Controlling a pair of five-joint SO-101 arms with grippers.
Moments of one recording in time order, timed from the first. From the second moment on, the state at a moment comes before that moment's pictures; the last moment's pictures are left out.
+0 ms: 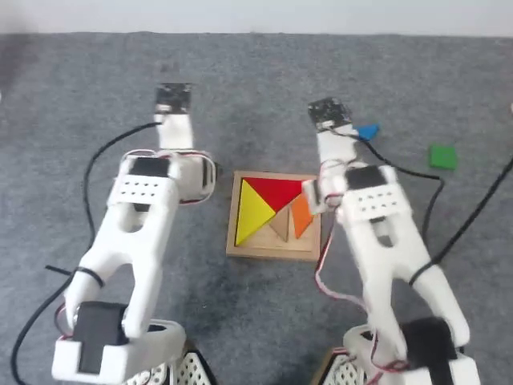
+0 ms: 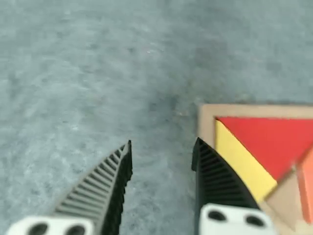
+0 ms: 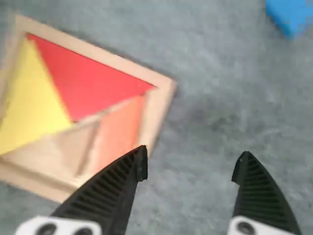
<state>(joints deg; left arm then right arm) -1.9 -9.8 35.7 52.0 11.4 -19.4 -15.9 35.7 56.3 5.6</state>
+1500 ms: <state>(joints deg) -1.7 -10.0 39.5 47.2 15.2 -17.3 2.5 30.4 46.8 1.8</state>
